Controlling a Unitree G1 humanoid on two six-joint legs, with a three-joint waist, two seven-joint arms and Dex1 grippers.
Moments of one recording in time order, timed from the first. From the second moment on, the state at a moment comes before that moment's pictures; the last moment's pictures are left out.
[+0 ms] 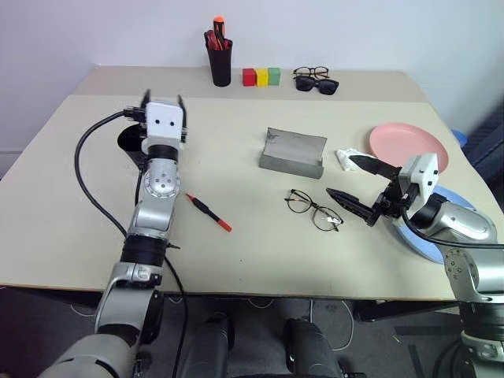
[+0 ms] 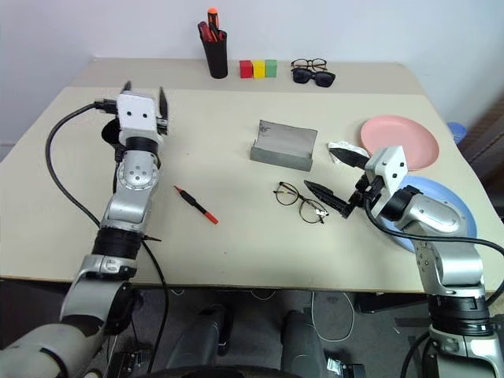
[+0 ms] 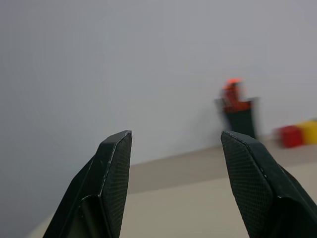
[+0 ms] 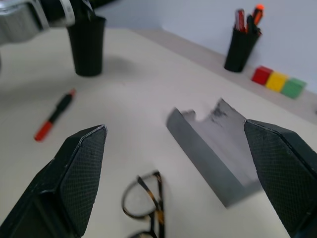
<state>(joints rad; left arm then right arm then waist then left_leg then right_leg) -0.66 0.26 0.01 0.21 0.05 0.01 0.07 -0.22 -0.67 -0.21 -0.20 0.54 0.21 0.89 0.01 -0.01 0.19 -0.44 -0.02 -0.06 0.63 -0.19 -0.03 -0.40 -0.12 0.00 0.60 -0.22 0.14</state>
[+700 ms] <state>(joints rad) -0.78 0.91 -0.38 0.23 -0.10 0.23 -1.43 -0.19 -0.66 -0.21 -0.23 0.57 0.23 0.89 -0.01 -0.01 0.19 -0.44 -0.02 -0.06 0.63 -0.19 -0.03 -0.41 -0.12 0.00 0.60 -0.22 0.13</state>
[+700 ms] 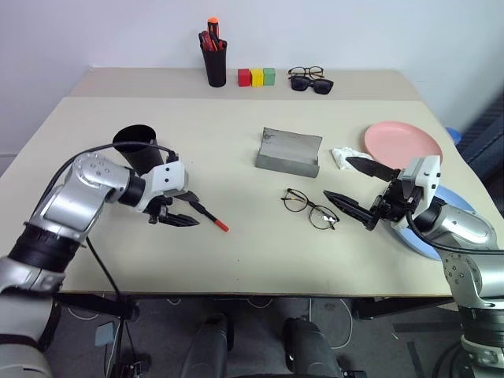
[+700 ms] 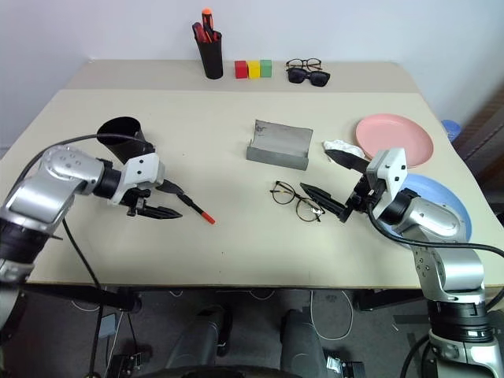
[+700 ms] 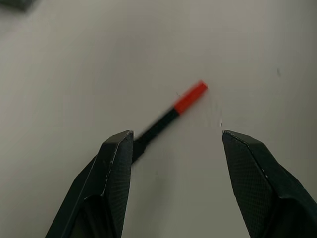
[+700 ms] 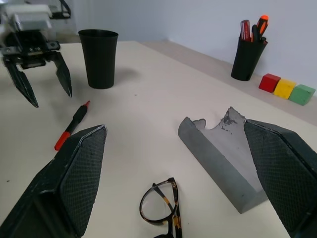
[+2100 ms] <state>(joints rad) -1.09 0.60 -0.60 0.73 0.33 -0.44 -1.59 -0.12 -0.65 -0.25 -0.28 0.55 0.21 0.82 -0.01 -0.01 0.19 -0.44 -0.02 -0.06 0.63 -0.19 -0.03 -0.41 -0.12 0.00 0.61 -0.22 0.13</state>
